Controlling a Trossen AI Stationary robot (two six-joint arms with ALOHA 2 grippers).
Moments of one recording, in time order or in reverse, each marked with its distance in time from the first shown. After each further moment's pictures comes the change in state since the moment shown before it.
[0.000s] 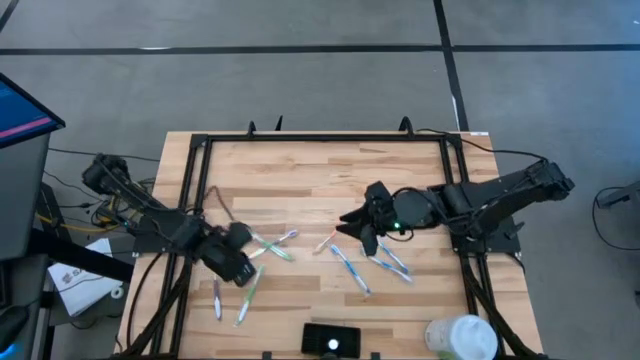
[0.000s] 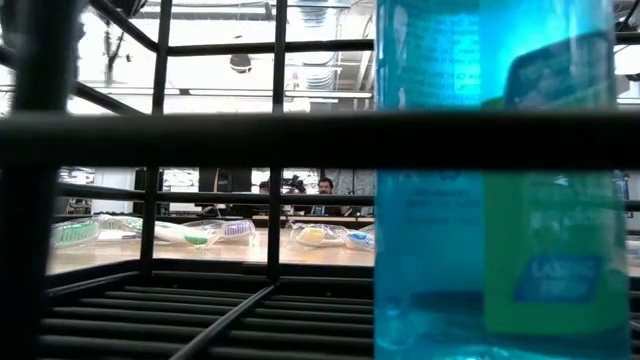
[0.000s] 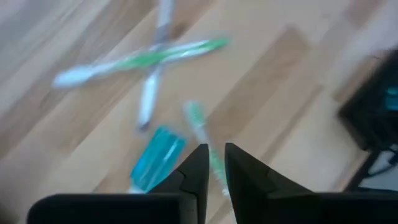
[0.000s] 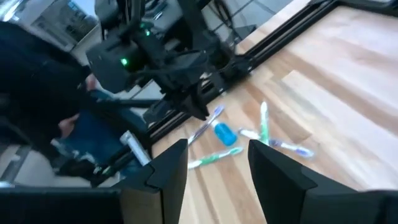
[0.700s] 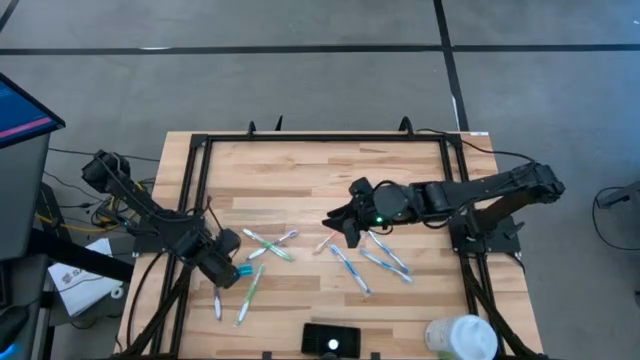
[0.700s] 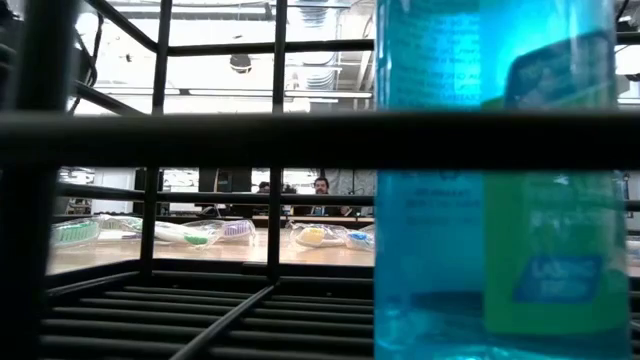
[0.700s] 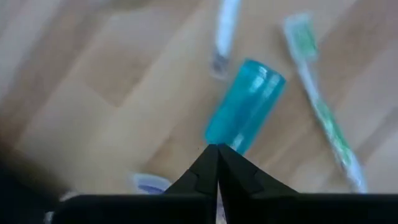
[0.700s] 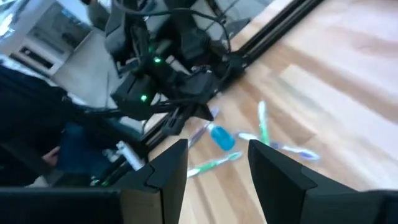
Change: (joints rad) left arm -0.085 -0.014 -0.273 0.078 0.095 -0.013; right arm -0.070 0.101 -0.001 0.094 -0.084 0.048
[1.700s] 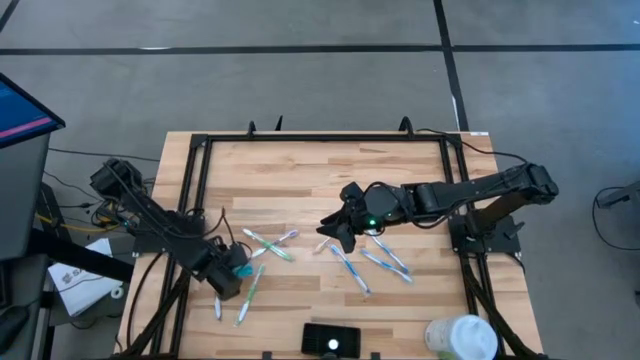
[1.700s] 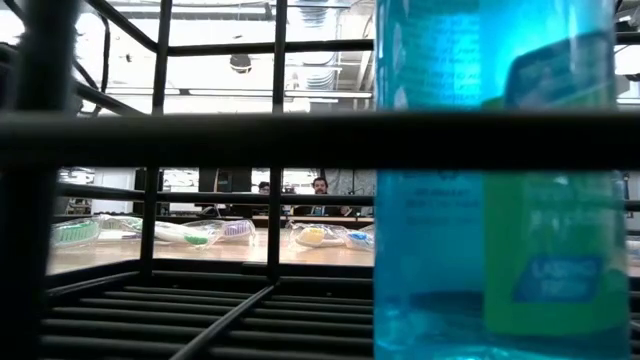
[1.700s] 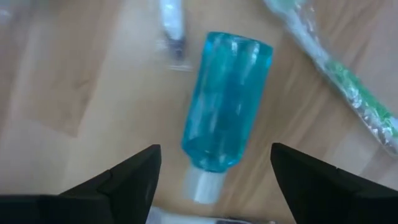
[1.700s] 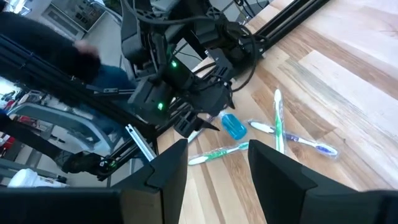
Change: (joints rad) left arm -0.045 0.184 -0.023 0.147 0.012 0.222; right arm -0.017 0.037 0.001 0.033 -0.097 -0.038
